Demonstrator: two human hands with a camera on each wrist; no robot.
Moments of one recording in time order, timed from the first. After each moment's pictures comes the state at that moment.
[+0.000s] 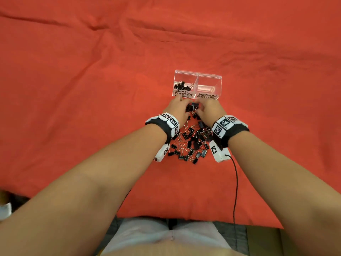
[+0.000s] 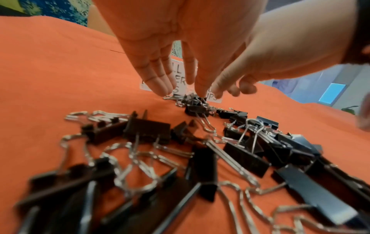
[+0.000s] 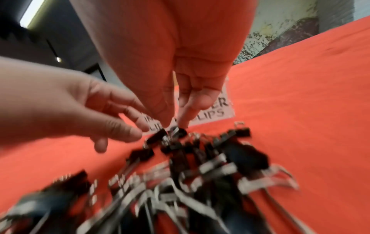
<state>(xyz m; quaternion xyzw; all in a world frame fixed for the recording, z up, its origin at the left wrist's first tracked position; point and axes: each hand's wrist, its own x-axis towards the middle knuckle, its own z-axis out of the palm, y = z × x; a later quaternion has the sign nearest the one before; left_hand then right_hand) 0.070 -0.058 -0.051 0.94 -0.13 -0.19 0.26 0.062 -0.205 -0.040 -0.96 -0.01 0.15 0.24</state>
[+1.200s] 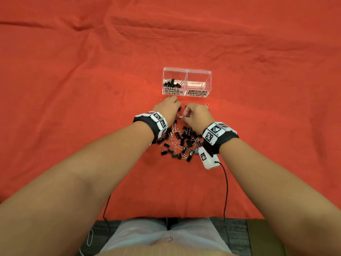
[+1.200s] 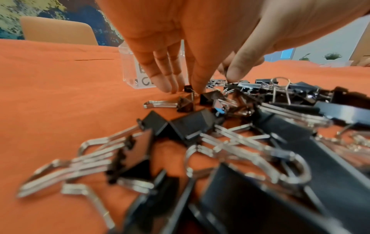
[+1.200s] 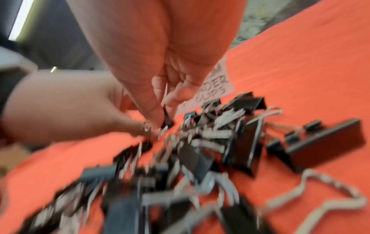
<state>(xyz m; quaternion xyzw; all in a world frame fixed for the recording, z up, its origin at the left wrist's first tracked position) 0.078 -0.054 -0.065 0.94 -0.27 -0.17 0.12 0.034 -0.196 -0.045 -0.93 0.02 0.14 0.34</state>
